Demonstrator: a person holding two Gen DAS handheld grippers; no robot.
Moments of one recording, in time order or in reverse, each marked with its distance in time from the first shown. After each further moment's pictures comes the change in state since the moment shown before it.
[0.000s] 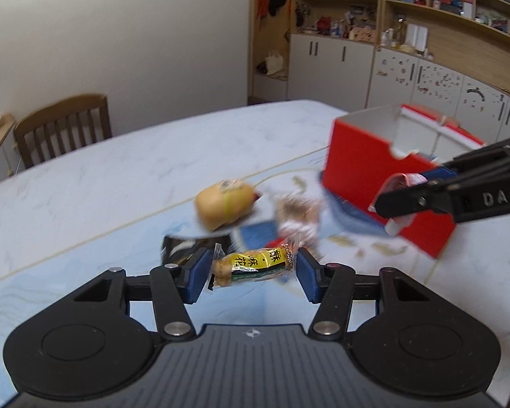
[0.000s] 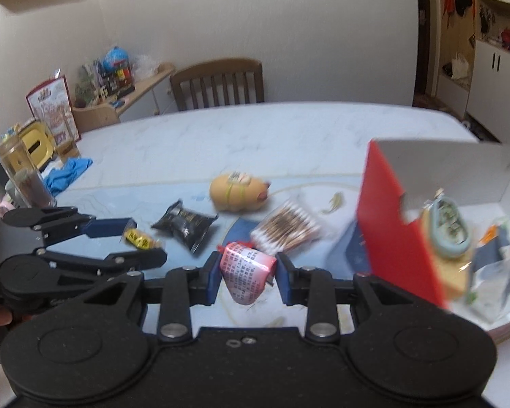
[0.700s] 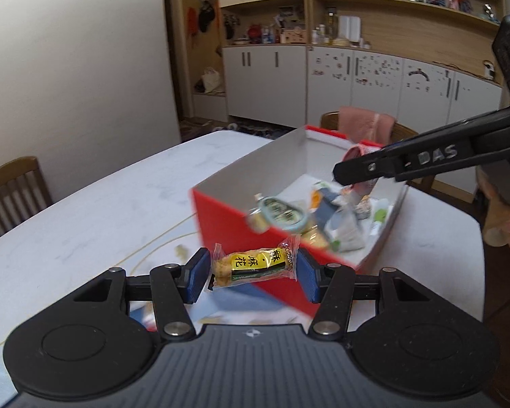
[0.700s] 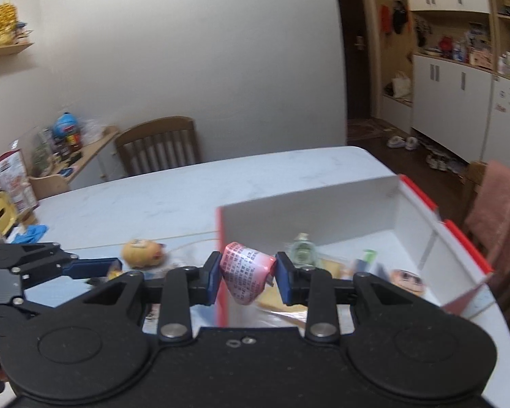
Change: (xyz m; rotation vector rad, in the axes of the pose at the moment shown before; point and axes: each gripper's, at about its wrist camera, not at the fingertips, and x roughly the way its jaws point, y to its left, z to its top) left arm 0.025 -0.140 0.071 0.177 -0.036 -0.129; right arm -0.075 -0.126 0.006 0.136 -0.138 -0.145
